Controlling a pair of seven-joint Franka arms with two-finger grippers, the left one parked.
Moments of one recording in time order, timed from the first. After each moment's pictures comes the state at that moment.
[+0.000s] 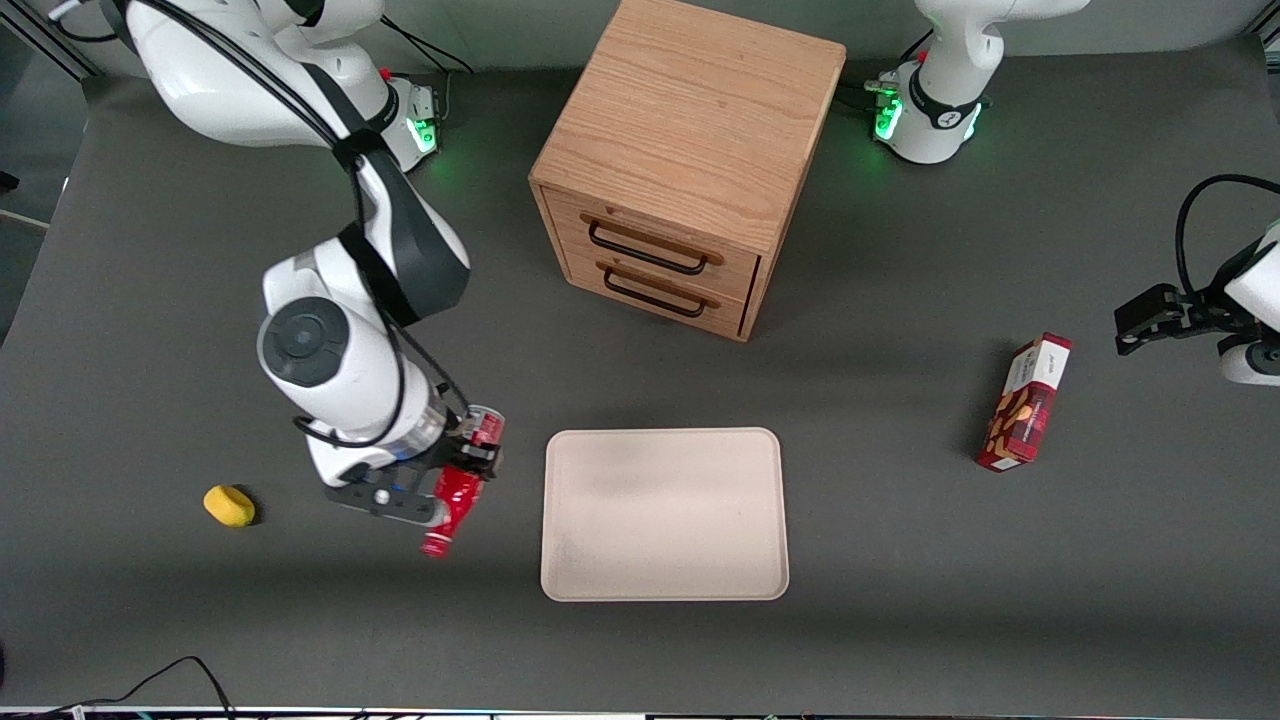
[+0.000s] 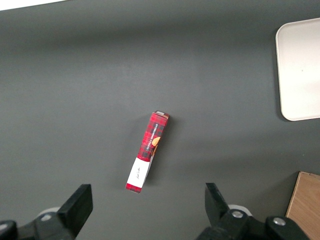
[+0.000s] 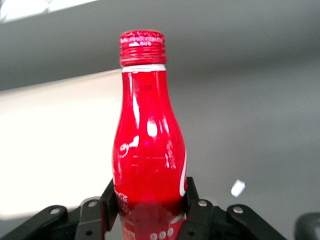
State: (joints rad) arm 0.29 0.66 0.18 -1.21 -0.11 1.96 0.57
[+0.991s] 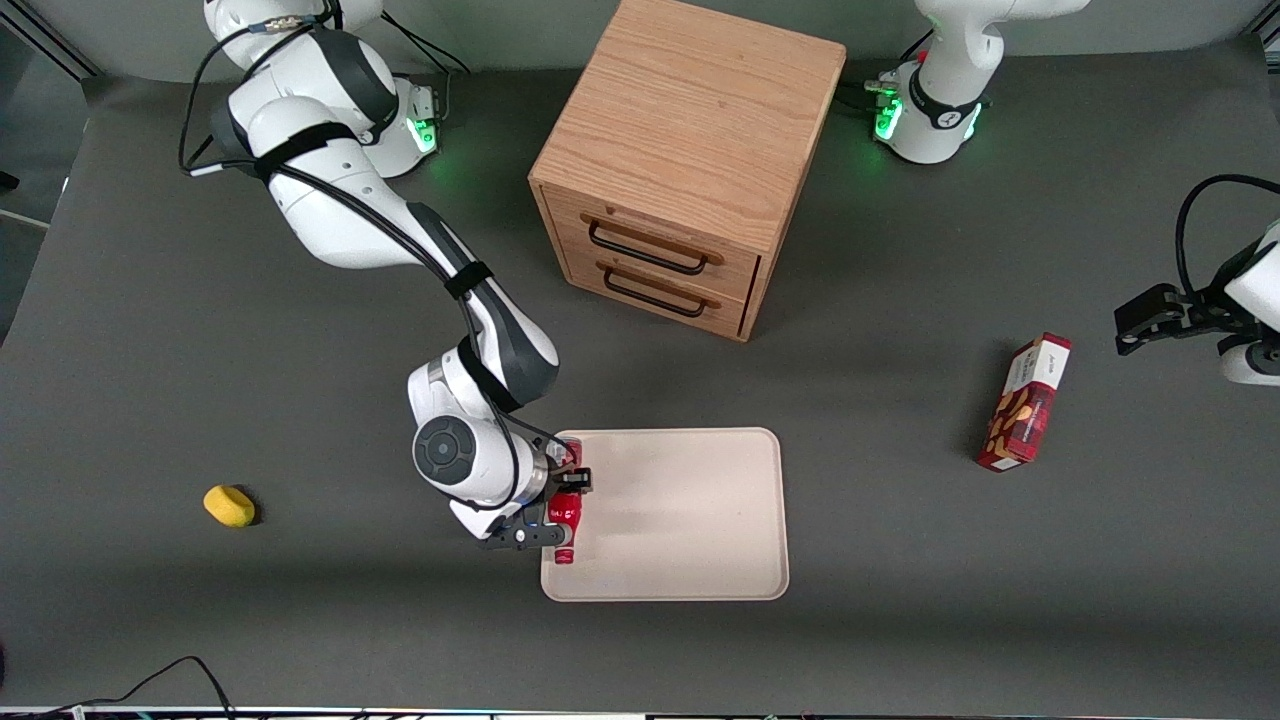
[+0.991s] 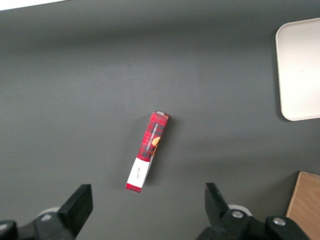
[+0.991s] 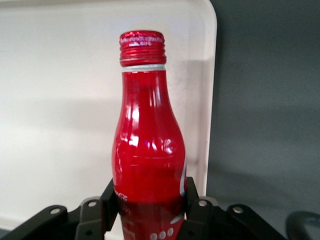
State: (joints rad) arm 0.34 1.04 0.17 -1.07 0.04 2.15 0.40
